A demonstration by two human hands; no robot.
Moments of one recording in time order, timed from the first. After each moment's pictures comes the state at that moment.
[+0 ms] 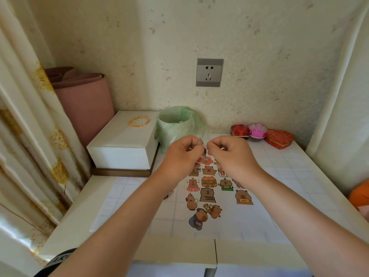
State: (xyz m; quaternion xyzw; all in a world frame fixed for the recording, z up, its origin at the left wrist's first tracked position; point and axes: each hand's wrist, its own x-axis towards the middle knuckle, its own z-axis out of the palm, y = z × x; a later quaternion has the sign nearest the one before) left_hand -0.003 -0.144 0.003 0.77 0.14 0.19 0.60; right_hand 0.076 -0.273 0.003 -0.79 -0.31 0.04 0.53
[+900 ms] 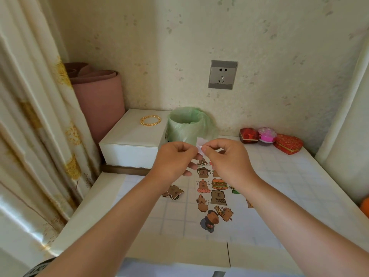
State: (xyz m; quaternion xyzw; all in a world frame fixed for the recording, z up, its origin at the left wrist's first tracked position) left_hand -0.031 -0.105 0.000 0.74 0.22 0.18 0.61; right_hand 0.059 -0.232 -0.009 -0.77 -0.30 0.03 0.56
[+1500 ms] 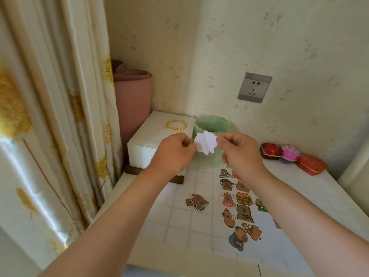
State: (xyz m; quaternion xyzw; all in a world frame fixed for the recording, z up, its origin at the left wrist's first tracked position) left_hand -0.050 -0.020 0.007 0.82 0.24 0.21 0.47; right_hand 0.052 -0.164 0.016 -0.76 -0.29 0.03 0.58
